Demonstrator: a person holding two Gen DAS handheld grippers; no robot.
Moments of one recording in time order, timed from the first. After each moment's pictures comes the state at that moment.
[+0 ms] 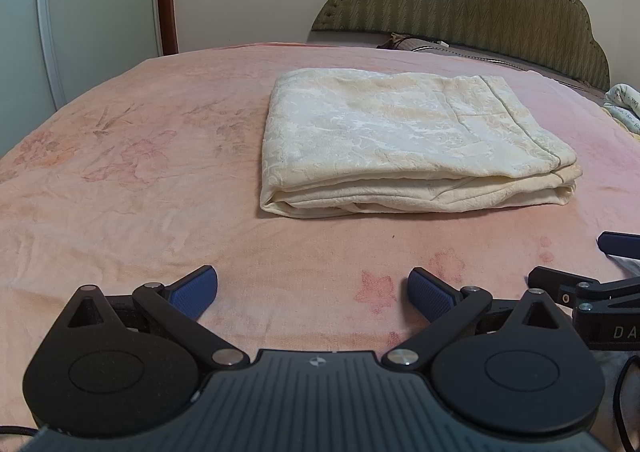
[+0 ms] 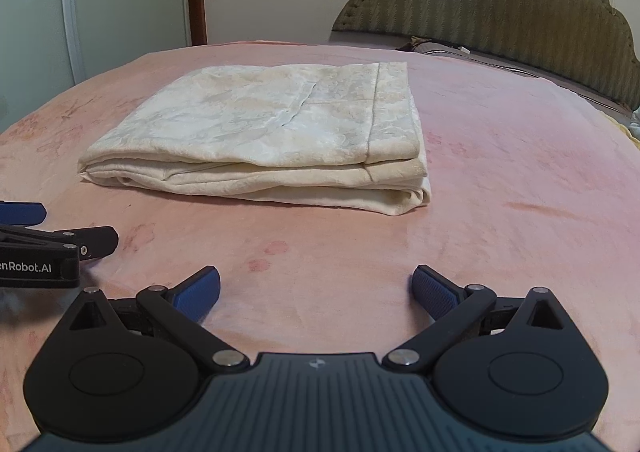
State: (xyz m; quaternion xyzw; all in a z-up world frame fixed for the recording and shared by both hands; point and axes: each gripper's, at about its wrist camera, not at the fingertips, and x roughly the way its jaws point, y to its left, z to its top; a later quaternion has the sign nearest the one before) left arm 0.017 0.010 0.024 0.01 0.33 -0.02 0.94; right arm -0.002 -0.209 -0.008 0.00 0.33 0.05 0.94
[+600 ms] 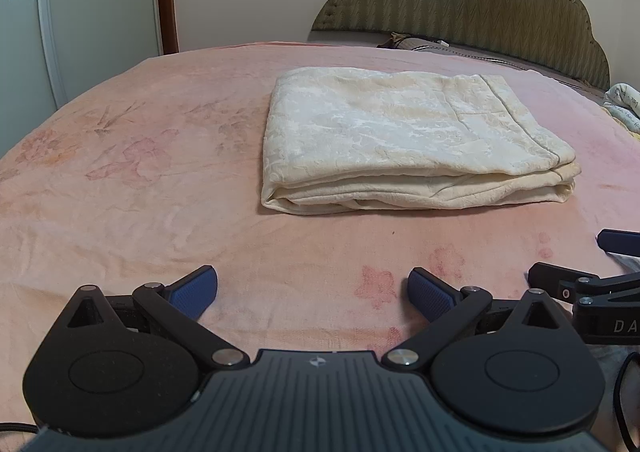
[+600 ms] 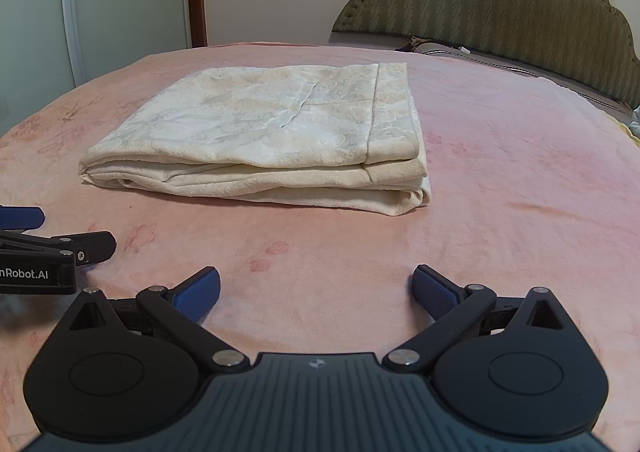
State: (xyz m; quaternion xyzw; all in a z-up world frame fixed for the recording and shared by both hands) left arm 0.015 0.010 0.024 0.01 0.33 -0.02 0.94; right arm -0.001 -0.208 -0.007 0.00 0.33 0.05 0.94
